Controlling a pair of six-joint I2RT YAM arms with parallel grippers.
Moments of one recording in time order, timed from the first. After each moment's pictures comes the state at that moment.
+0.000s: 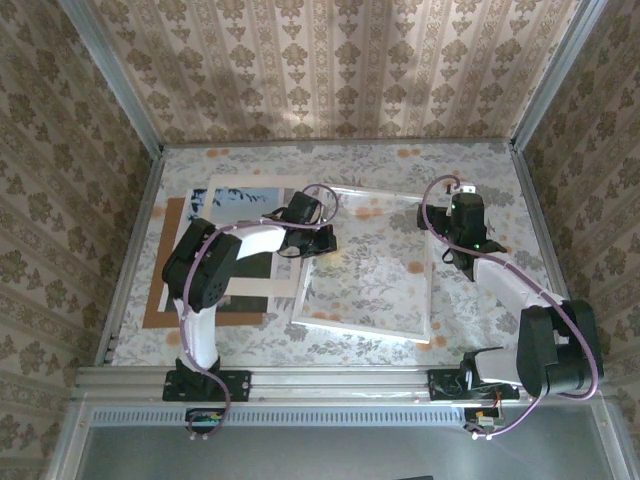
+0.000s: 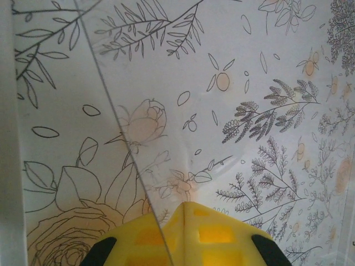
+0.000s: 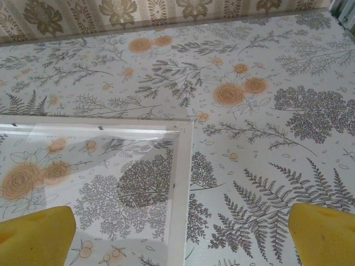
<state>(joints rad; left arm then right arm) -0.62 1.97 1.17 -0.18 0.40 -0.66 0.10 1.30 0.69 0.07 0.18 0.16</state>
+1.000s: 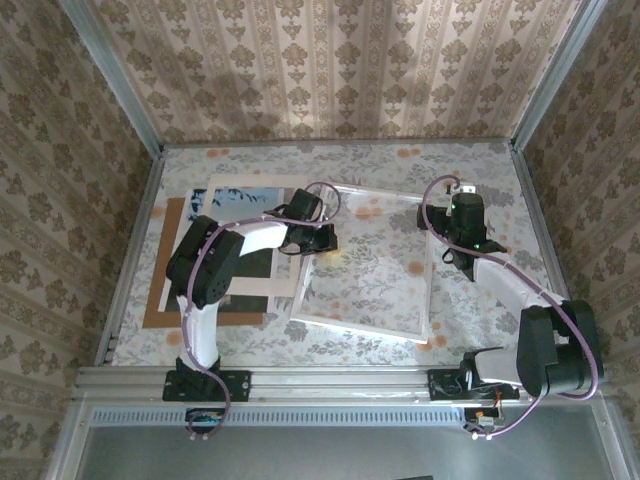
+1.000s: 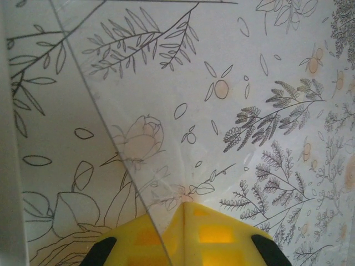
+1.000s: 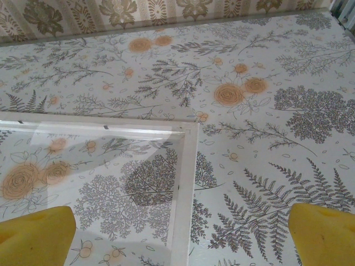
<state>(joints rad) -0.62 2.00 1.22 -0.21 0.42 -0.59 0.10 1.30 0.69 0.07 0.18 0.16</state>
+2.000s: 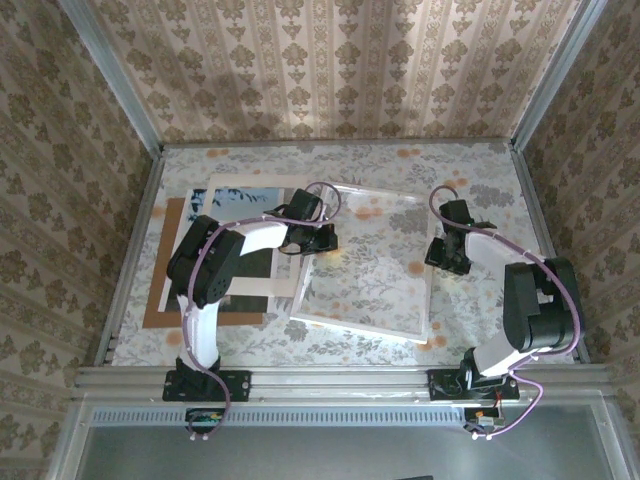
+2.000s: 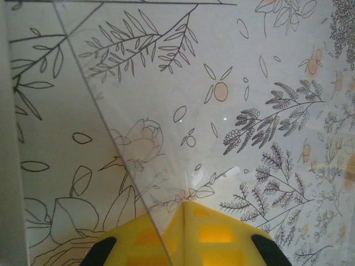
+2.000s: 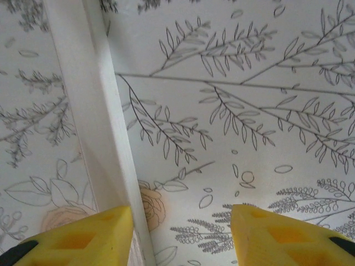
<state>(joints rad) -0.62 2.01 1.22 -0.20 0.43 -0.59 0.06 1.55 0.84 -0.59 0.06 0.47</state>
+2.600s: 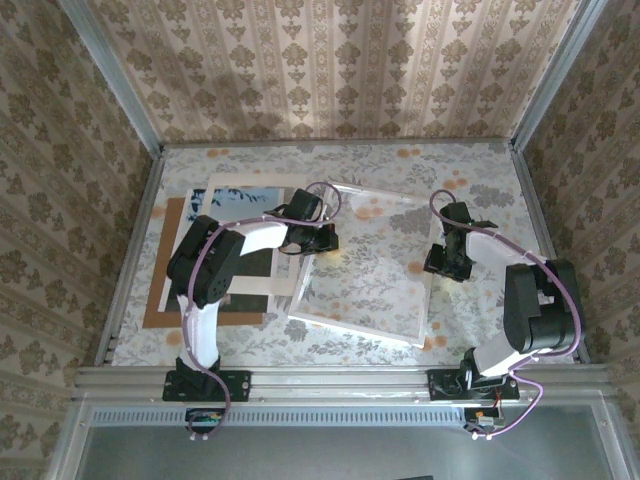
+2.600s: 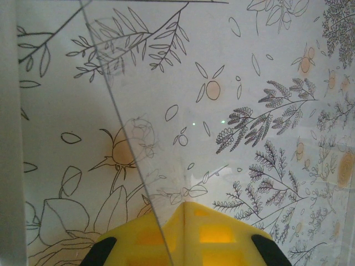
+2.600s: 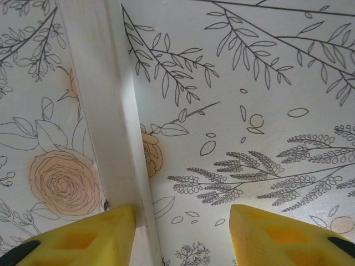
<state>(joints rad) -0.62 2.01 1.22 -0.20 0.44 -0.59 0.06 1.54 0.85 -0.70 -0.01 0.44</state>
